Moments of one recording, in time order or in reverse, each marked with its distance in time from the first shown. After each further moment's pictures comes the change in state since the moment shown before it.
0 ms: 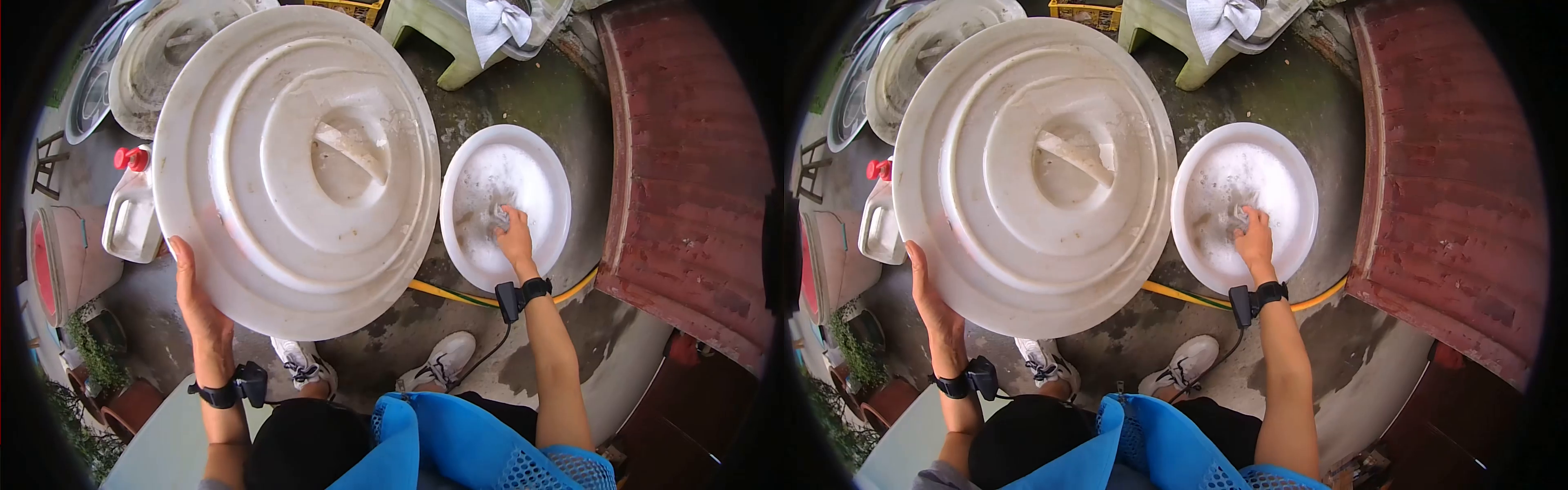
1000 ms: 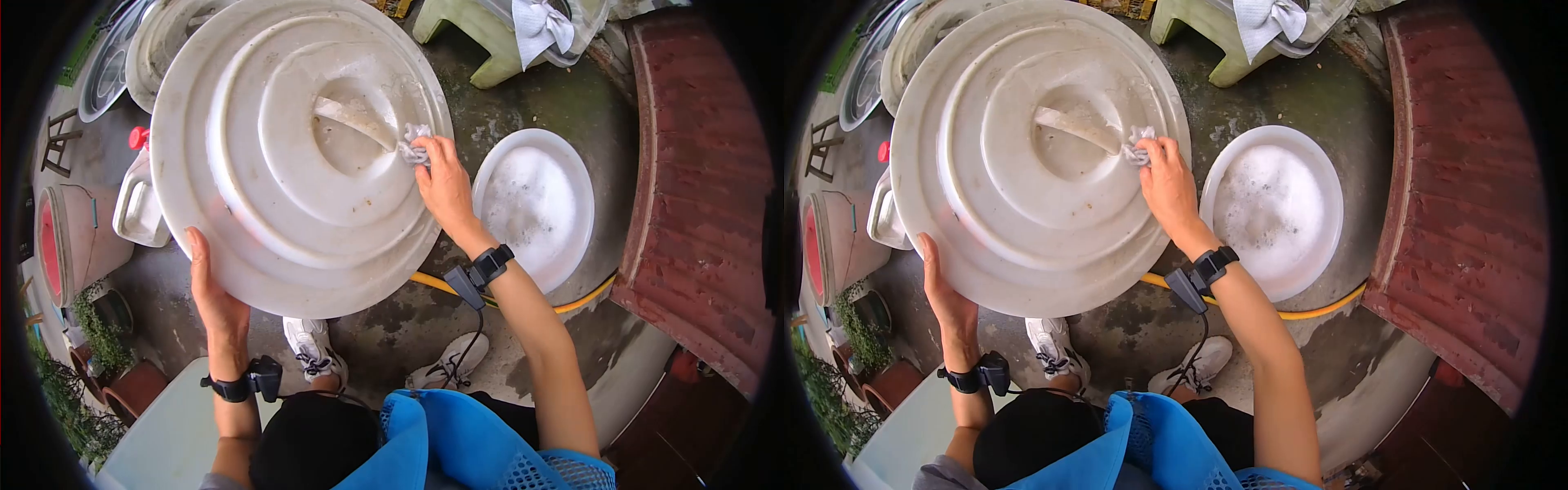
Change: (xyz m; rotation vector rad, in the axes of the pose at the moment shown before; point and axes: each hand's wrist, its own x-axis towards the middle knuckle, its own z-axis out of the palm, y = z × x) left_hand 0.003 -0.005 -0.012 -0.041 0.121 0.013; right_hand 0.019 -0.229 0.036 0.314 0.081 -0.616
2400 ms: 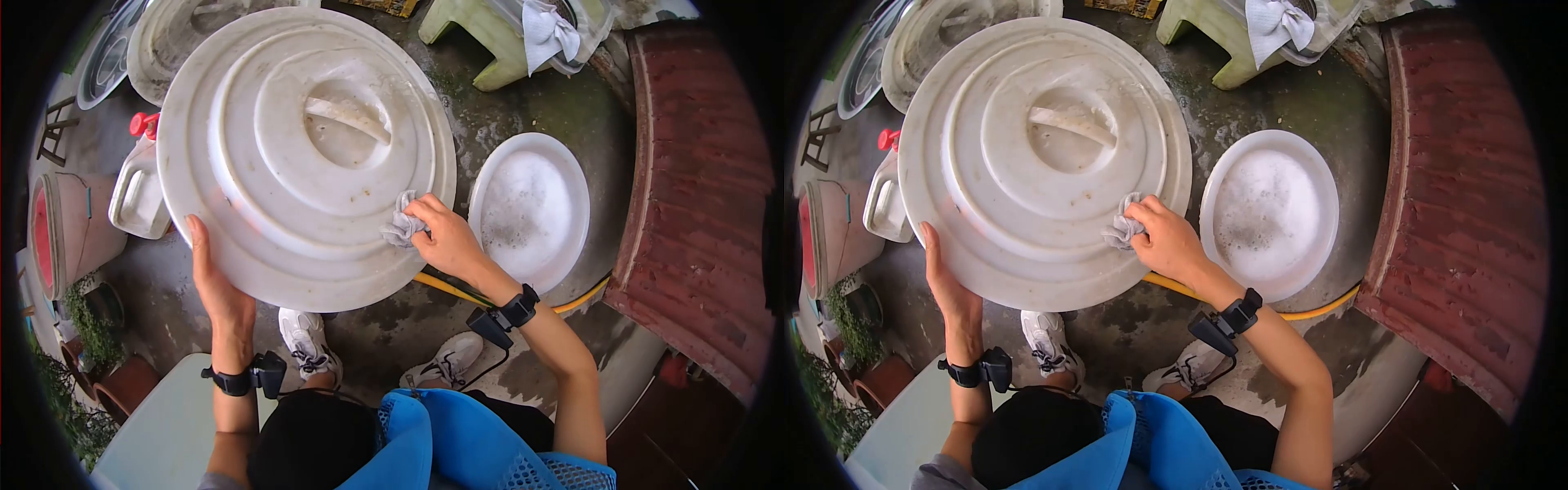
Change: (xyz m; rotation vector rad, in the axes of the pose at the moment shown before) left_hand 0.005 -0.004 0.011 -0.056 0.074 0.020; right_hand -0.047 -0.044 -0.041 0.180 -0.518 0.134
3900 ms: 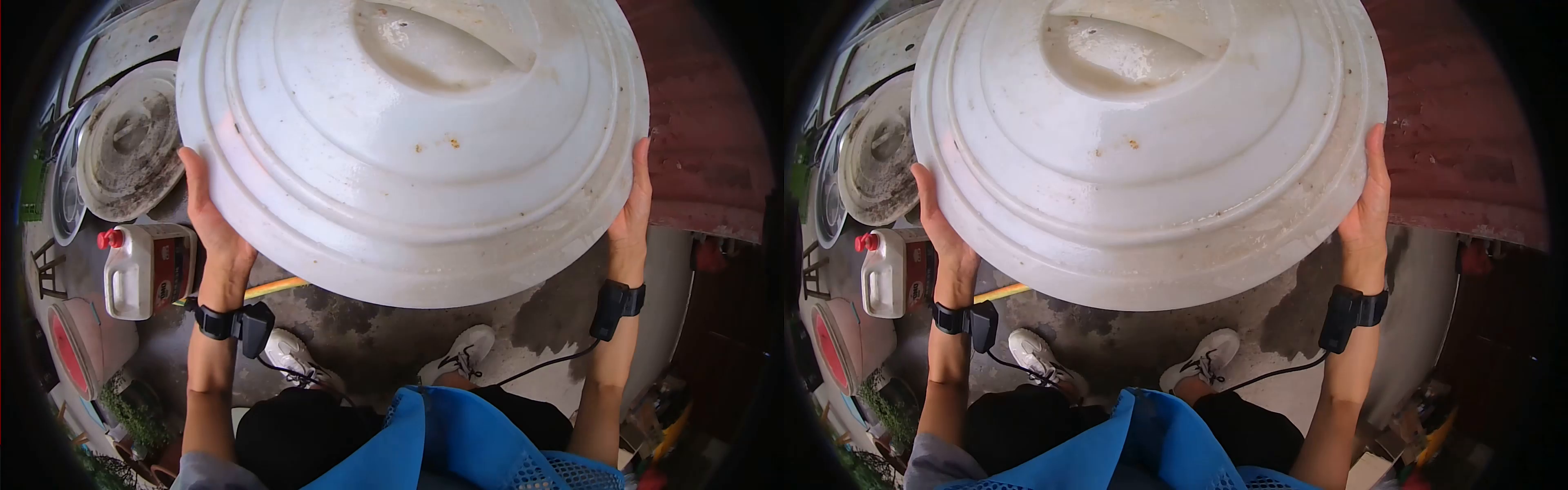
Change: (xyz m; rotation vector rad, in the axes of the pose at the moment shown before) left_hand -0.012 -0.032 0.161 -0.192 -0.714 -0.200; right_hand -0.242 0.036 -0.241 1.456 0.955 -0.063
